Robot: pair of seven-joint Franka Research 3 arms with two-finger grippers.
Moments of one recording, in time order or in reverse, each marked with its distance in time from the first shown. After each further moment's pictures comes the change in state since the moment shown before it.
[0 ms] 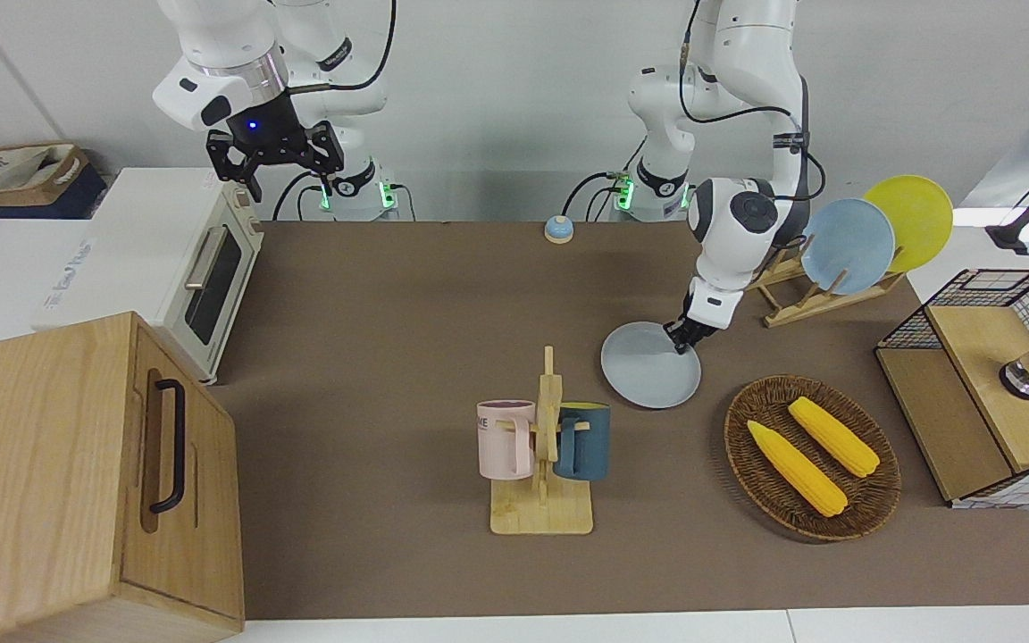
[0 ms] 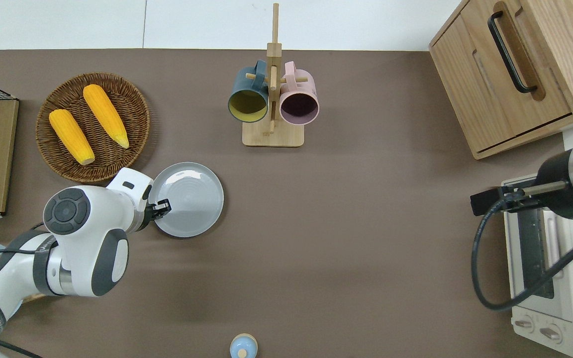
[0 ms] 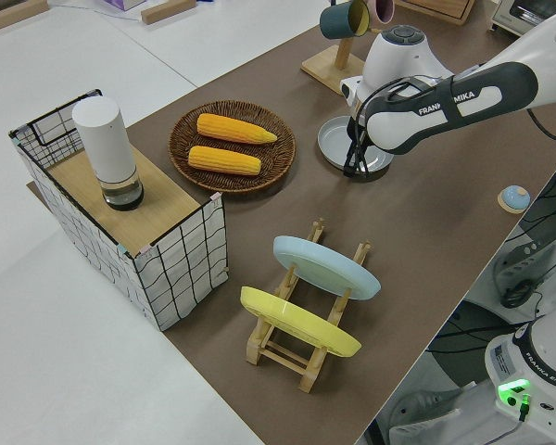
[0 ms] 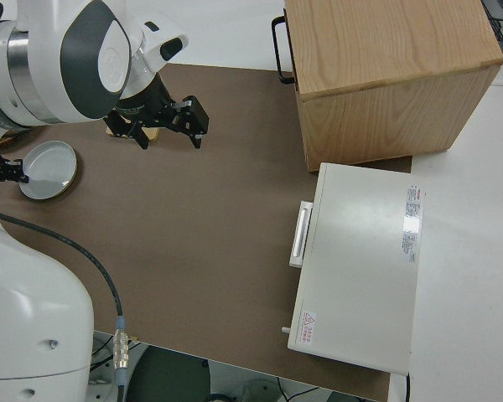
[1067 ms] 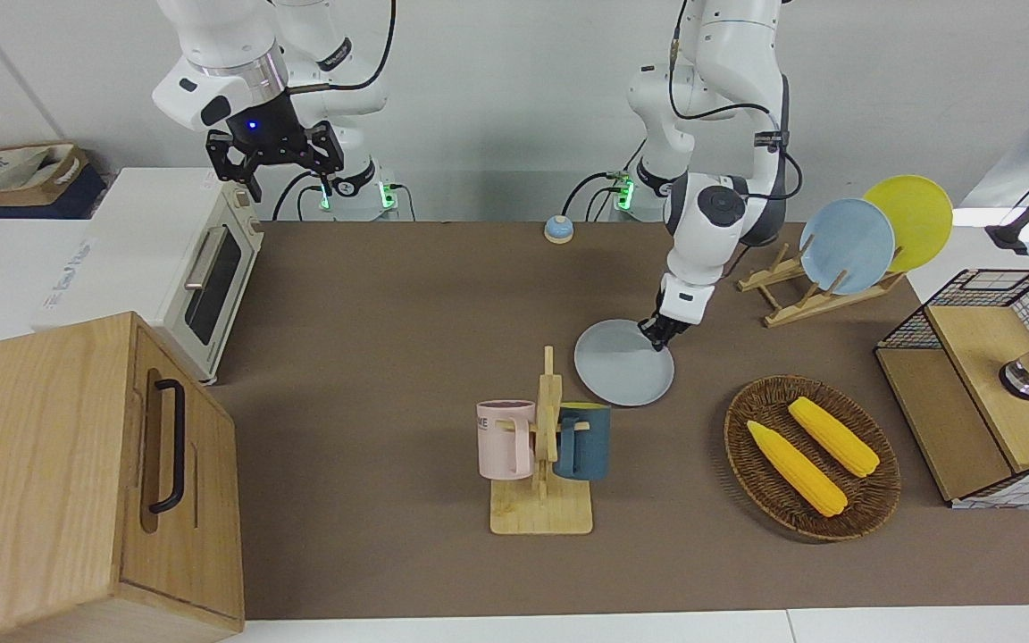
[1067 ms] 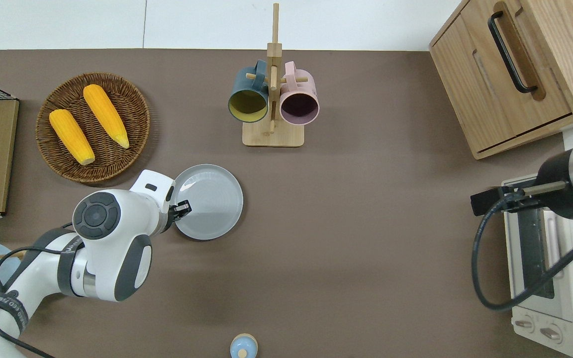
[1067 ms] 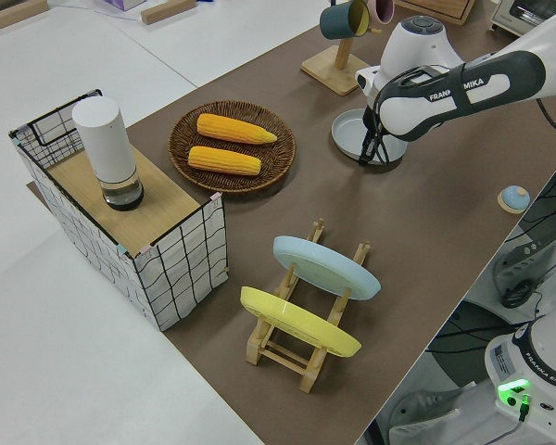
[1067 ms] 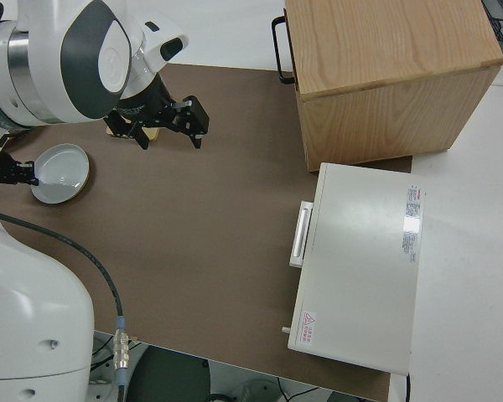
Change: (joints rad) left arm -0.101 -0.003 -0.001 0.002 0.000 0.002 -0.149; right arm 0.000 0.000 0.000 0.000 0.000 0.000 0.000
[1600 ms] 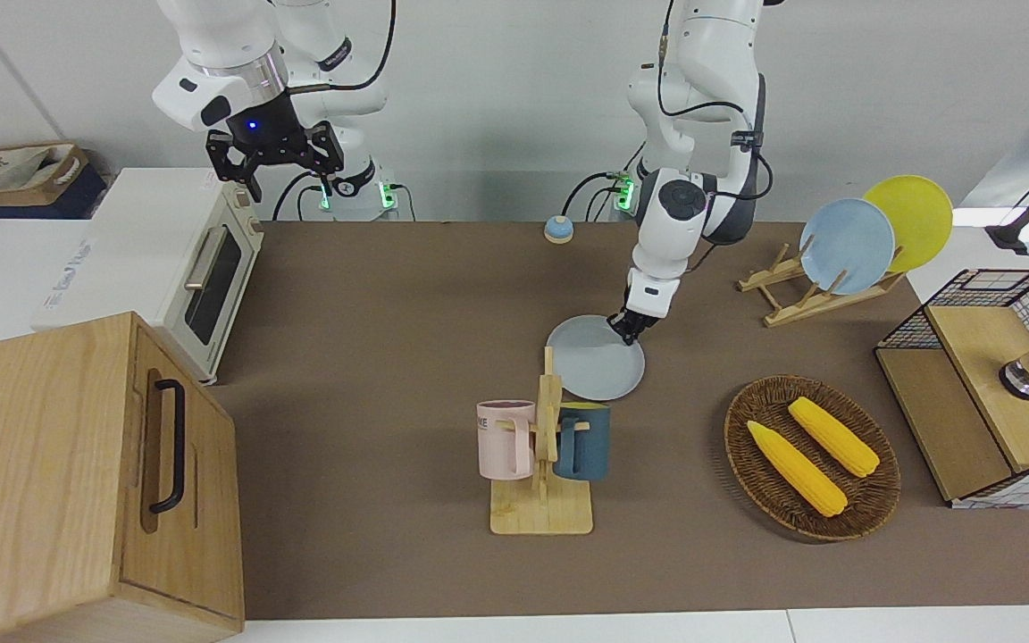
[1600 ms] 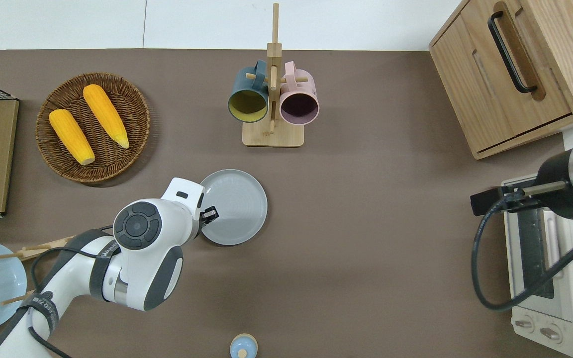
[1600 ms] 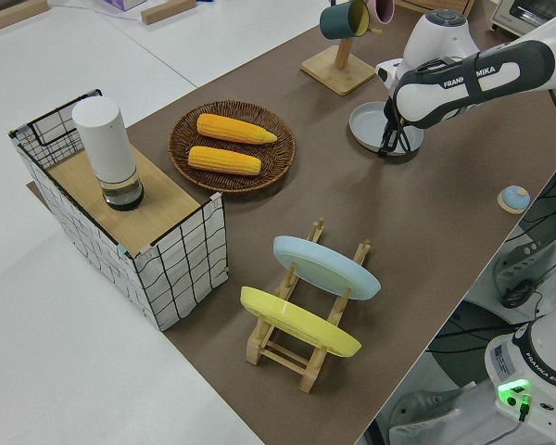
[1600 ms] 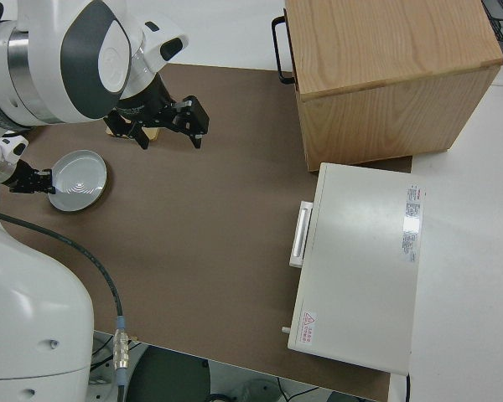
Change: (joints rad) left arm -0.111 0.001 0.000 0.000 0.000 0.001 -0.150; right arm 0.000 0.000 0.000 0.000 0.000 0.000 0.000
